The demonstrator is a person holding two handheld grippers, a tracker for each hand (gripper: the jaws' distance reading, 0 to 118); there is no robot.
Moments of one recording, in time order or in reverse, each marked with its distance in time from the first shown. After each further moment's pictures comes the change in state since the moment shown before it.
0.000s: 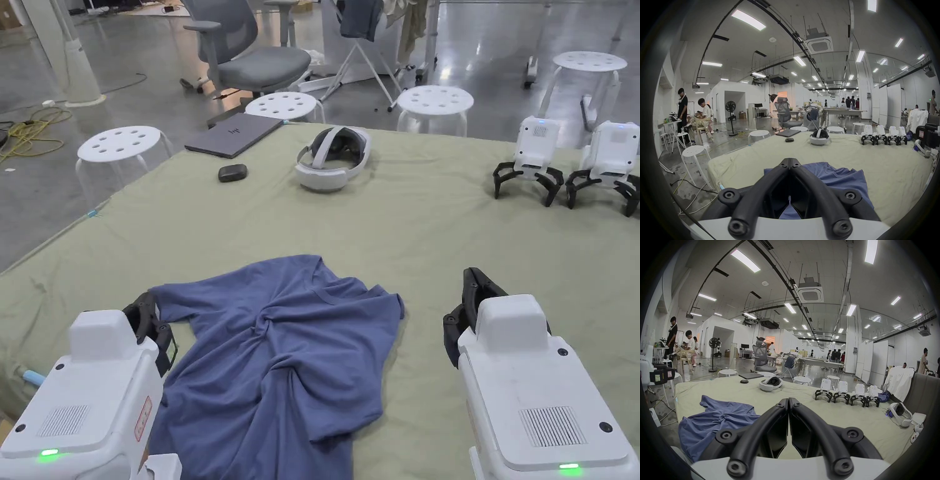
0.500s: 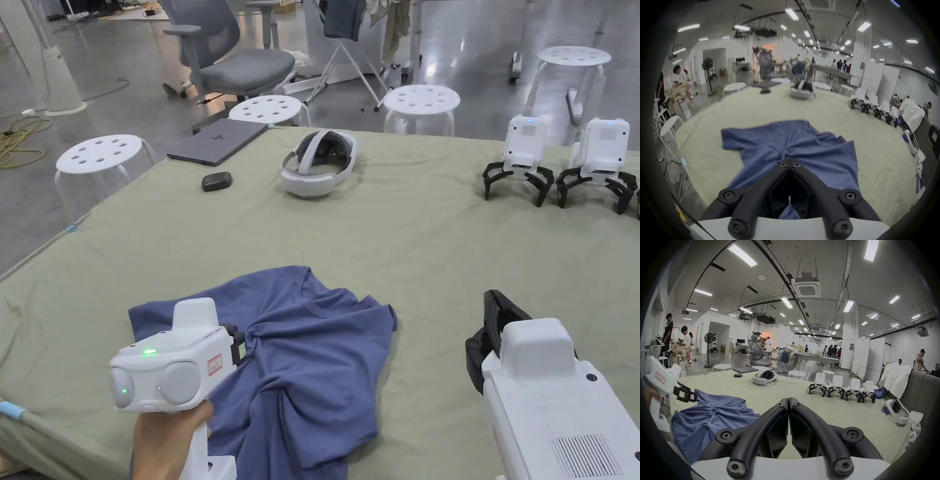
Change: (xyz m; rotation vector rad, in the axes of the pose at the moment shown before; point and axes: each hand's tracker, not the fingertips) left arm 0.061 -0.029 -0.136 -0.555 -0.186 0.060; right arm 0.026 -0.017 -0.014 -0.062 -0.043 0.007
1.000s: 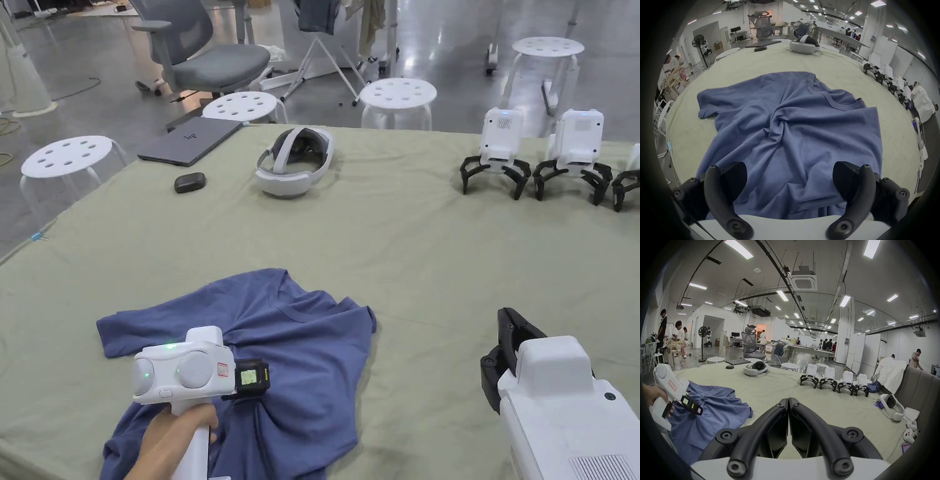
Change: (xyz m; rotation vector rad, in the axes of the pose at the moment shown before) left arm 0.009 -0.014 -0.077 -0.314 0.055 0.008; right arm 0.029 -0.021 -0.003 -0.067 -0.048 0.005
